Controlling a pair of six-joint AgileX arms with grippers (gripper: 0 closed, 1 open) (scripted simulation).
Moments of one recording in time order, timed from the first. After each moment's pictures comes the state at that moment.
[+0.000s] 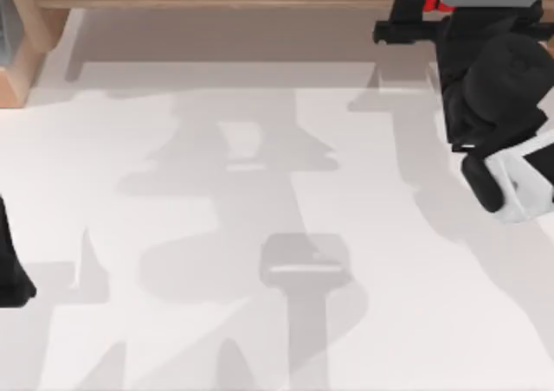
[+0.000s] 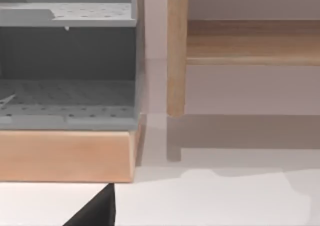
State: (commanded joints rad) left arm 0.00 0.00 0.00 0.00 0.00 0.00; right arm 0.40 2.09 0.98 1.34 0.42 -0.07
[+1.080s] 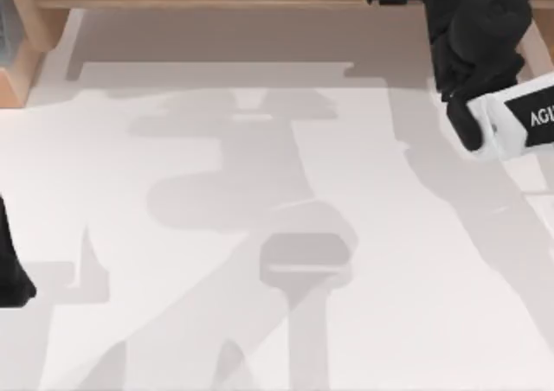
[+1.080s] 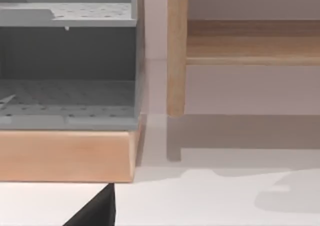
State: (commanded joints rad) left arm 0.00 0.00 0.00 0.00 0.00 0.00; right arm 0.33 2.25 1.30 1.16 0.36 -0.06
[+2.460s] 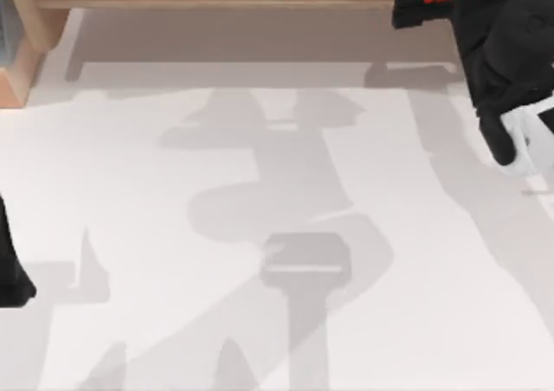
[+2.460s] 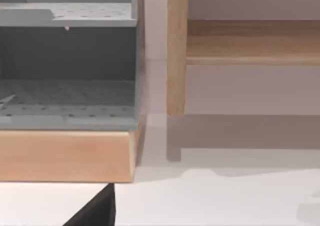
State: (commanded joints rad) left arm 0.00 0.00 0.00 0.00 0.00 0.00; right arm 0.27 2.19 1.16 1.22 0.23 -0.17
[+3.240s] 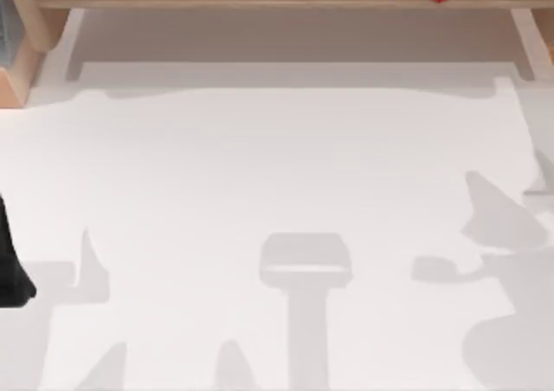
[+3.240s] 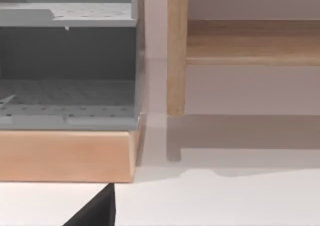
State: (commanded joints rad) left arm 0.00 0.00 0.00 0.00 0.00 0.00; right arm -0.27 1.94 0.42 1.52 -0.51 -0.99
